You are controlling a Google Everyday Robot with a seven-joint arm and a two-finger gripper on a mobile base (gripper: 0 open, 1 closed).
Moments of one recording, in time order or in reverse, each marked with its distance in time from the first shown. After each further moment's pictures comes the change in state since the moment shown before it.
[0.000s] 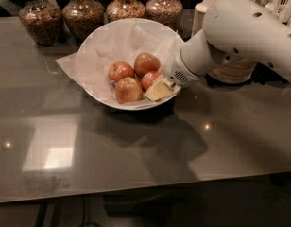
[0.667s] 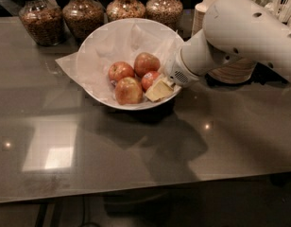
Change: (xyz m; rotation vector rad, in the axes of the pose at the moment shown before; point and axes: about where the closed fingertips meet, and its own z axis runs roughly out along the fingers) arm 0.000 0.000 0.000 0.000 0.000 0.000
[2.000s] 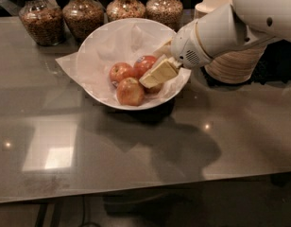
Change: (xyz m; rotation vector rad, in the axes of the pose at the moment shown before) arm -0.045 0.003 -0.053 -0.062 -0.206 -0.051
